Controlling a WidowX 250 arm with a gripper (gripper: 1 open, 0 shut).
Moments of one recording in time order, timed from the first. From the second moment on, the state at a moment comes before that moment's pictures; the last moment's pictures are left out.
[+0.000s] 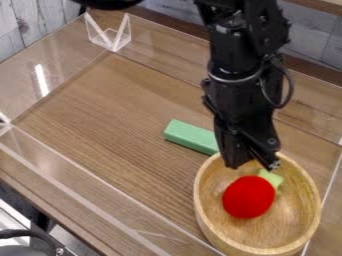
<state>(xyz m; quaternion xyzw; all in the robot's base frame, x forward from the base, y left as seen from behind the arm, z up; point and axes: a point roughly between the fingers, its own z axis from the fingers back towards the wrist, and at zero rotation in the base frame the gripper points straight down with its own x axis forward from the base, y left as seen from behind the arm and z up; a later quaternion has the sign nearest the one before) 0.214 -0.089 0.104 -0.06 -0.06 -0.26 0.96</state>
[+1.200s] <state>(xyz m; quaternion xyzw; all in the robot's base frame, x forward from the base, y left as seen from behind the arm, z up) 0.216 -0.088 0.105 -0.05 -0.07 -0.27 0.96</state>
